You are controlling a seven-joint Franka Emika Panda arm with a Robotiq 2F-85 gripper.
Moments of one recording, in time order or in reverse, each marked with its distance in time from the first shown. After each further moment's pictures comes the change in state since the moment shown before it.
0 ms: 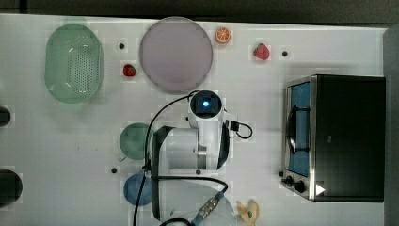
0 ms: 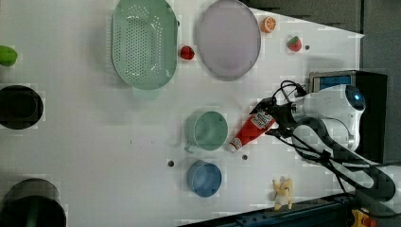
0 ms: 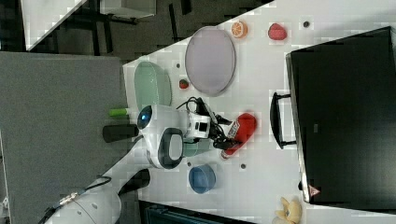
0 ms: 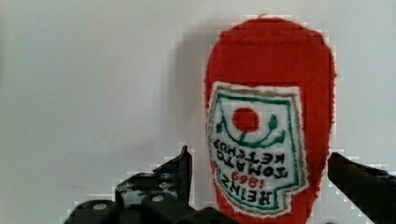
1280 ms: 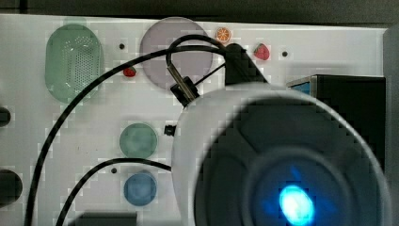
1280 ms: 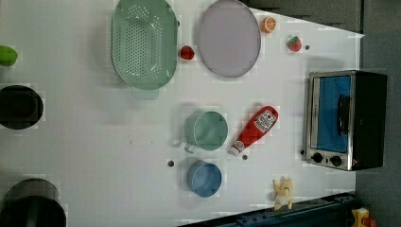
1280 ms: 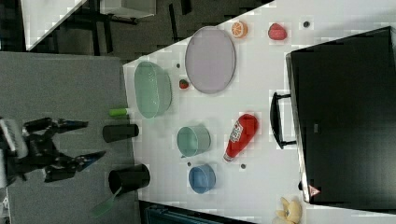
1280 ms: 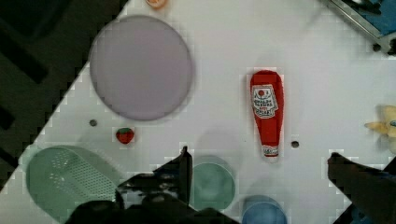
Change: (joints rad) arm 0.008 -0.604 0.000 0.612 0.014 -0.902 0.000
